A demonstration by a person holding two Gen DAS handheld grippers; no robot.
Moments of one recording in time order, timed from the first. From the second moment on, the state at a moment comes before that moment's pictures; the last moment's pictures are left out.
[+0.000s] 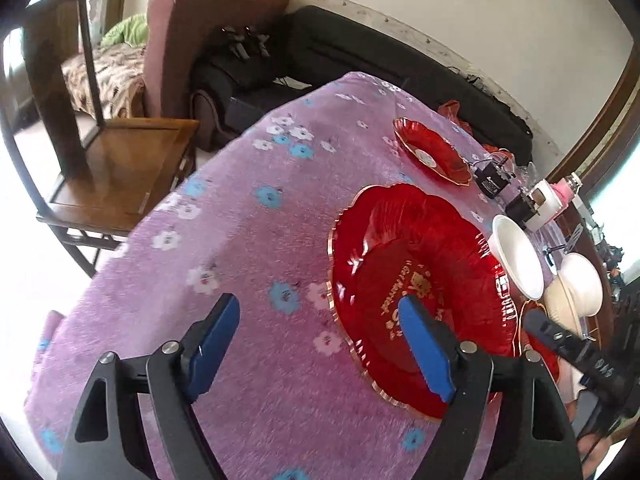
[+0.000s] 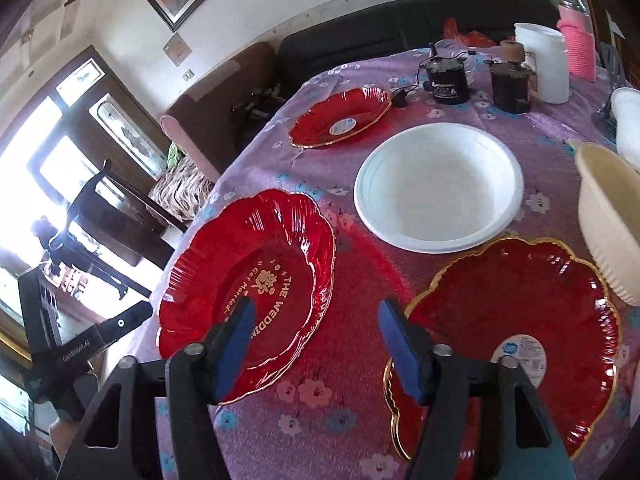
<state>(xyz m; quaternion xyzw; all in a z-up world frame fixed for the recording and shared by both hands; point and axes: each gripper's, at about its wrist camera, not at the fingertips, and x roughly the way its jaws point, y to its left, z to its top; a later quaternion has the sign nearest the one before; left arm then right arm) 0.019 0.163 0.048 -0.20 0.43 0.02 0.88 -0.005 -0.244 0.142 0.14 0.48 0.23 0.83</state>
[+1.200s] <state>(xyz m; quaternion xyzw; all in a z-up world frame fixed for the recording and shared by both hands) -0.046 0.115 0.031 -0.15 0.45 0.01 0.88 -0.062 -0.237 0.133 0.08 0.50 0.26 0.82</state>
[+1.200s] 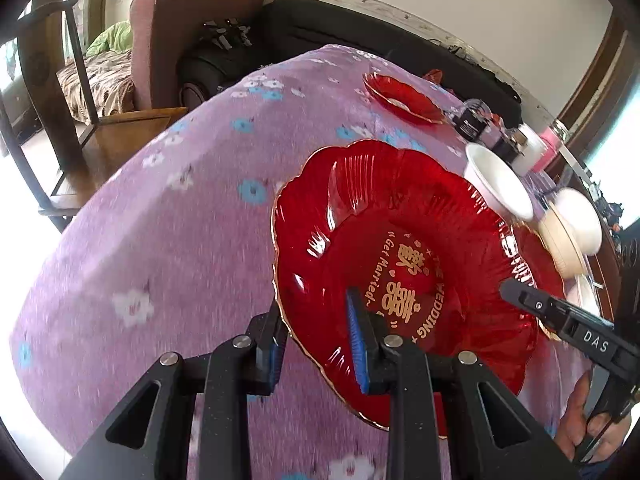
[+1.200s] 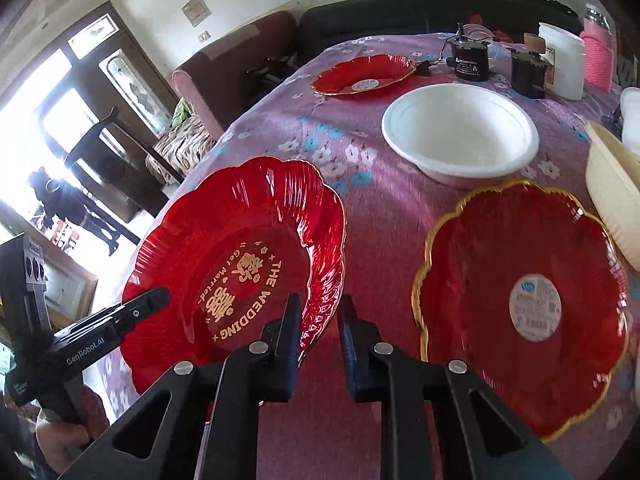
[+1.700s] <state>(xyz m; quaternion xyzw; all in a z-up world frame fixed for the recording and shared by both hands) -0.100 0.079 0.024 -0.12 0.44 -0.02 0.89 -0.116 -0.272 0.129 0.08 0.51 0.26 0.82</state>
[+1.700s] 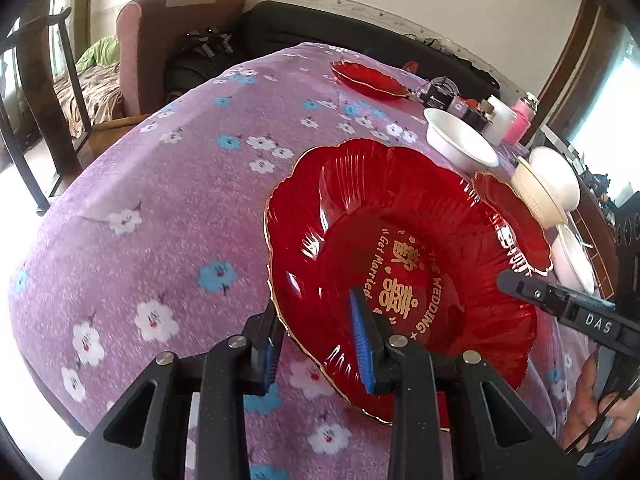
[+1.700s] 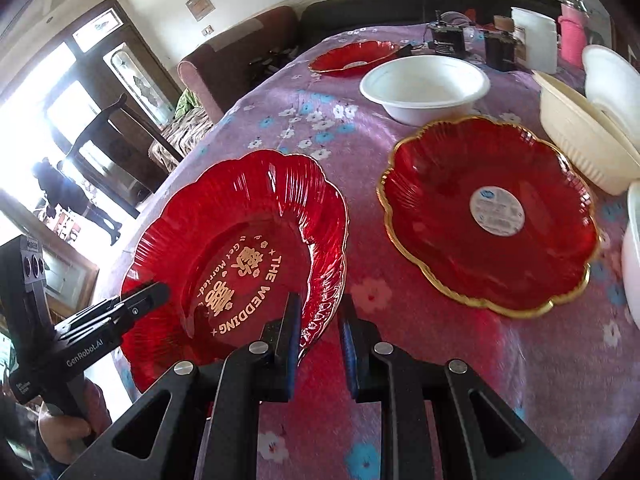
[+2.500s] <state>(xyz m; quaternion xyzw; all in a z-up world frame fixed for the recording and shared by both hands) -0.120 0.073 0.046 -0.11 0.39 -0.01 0.91 -0.125 -0.331 0.143 0.11 0.48 0.26 0.83</state>
